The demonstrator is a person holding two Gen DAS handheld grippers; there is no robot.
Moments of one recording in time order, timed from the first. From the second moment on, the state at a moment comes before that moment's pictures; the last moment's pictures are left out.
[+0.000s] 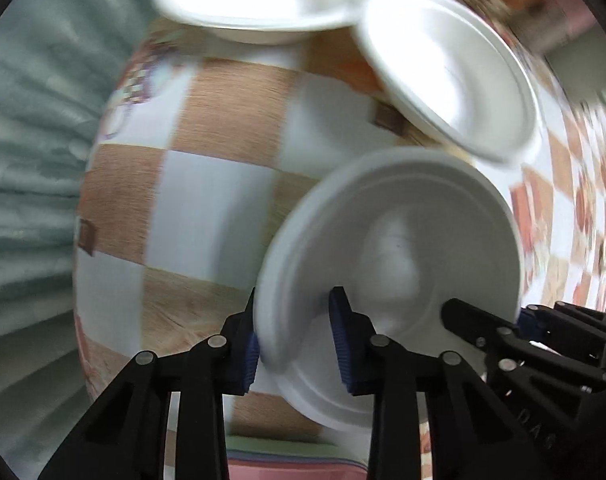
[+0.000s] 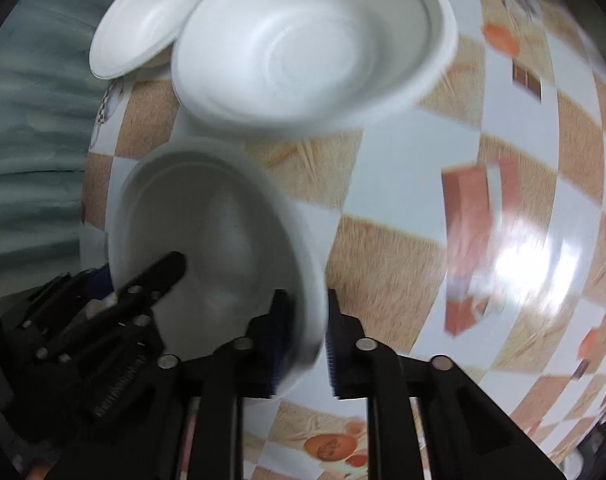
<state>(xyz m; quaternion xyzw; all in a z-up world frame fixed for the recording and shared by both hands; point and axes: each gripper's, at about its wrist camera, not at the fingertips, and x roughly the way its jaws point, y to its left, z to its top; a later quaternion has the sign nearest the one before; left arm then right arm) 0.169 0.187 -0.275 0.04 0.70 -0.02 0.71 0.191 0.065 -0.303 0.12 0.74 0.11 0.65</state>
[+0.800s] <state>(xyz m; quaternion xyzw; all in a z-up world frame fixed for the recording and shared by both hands) 0.030 -0.037 -0.288 0.20 0.70 -0.23 0.65 0.012 -0.133 -0.322 0.23 0.75 -0.07 0.62</state>
